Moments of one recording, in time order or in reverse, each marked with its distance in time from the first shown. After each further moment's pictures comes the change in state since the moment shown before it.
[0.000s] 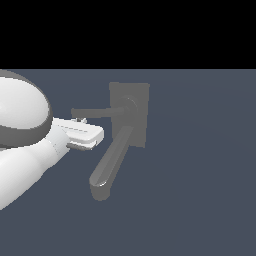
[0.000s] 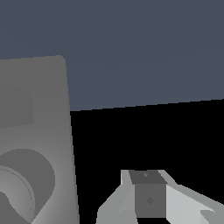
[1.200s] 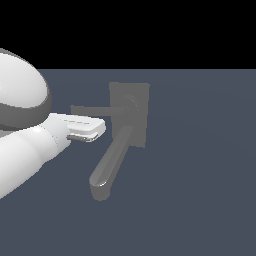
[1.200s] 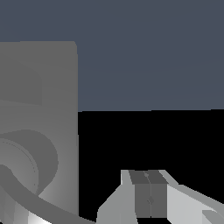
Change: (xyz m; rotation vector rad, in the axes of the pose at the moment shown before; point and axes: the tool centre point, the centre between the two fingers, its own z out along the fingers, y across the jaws) arm -0.018 -0.005 0.000 0.003 0.029 -0.067
